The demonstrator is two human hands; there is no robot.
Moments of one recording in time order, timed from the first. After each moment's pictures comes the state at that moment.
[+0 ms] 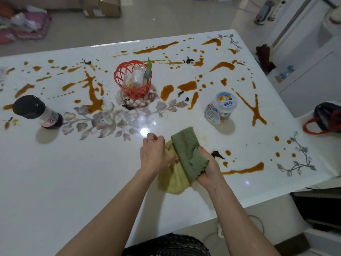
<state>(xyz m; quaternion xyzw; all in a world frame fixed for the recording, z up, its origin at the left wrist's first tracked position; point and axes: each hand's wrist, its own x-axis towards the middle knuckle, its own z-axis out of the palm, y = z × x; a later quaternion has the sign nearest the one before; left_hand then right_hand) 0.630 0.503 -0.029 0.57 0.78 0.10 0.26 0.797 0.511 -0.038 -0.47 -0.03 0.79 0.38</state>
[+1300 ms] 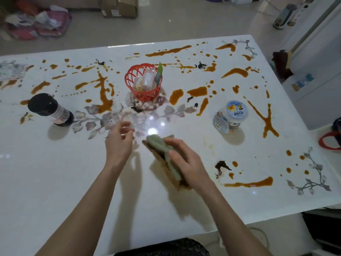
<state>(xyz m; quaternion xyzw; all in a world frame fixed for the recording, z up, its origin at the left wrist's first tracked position) 0.548 0.501 0.010 0.32 0.81 0.41 0.28 0.754 0.516 0.012 -0.41 -0.67 0.56 0.26</state>
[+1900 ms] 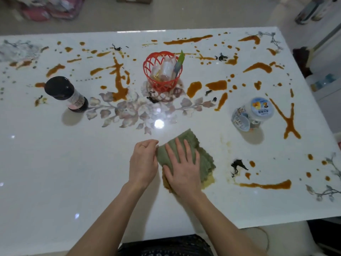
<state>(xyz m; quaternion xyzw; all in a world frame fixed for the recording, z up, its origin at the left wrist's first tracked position) 0.572 0.446 -0.035 0.52 0.81 0.19 0.18 0.713 0.472 -0.094 -0.49 -0.86 0.11 0.05</state>
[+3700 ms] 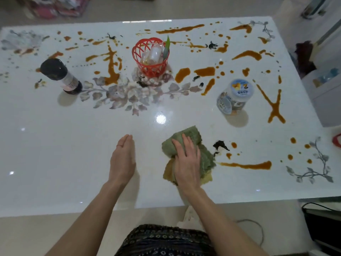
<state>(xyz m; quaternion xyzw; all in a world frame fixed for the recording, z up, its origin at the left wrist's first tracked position) 0.607 0.388 -0.040 0.46 0.86 0.16 0.16 0.786 0.451 -0.086 -0.53 -0.80 0.22 0.20</state>
